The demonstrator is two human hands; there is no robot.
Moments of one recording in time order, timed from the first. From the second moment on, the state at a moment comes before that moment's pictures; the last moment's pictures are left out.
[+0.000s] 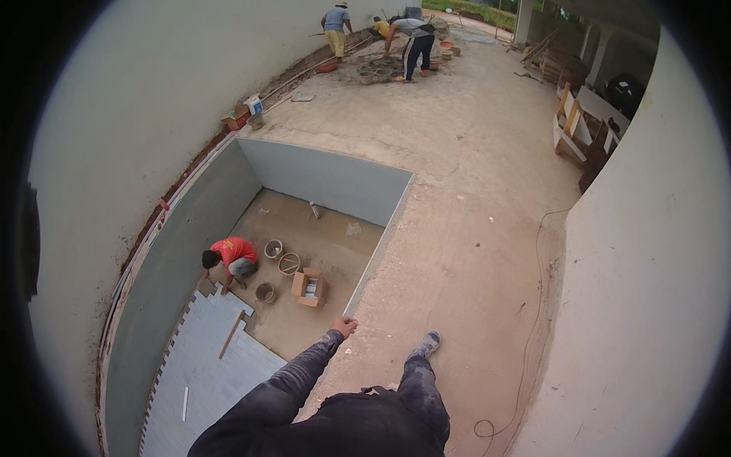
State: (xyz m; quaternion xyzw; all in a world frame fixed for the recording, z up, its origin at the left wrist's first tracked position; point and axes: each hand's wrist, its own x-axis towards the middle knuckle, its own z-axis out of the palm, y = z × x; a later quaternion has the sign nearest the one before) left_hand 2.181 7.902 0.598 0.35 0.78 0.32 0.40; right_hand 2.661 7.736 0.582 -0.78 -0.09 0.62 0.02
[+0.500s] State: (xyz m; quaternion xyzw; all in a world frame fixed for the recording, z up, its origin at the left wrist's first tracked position) left_hand 2.228 8.128 0.542 0.31 0.85 -0.08 0.43; right_hand 2.685 8.567 0.660 -0.73 -0.37 0.52 0.22
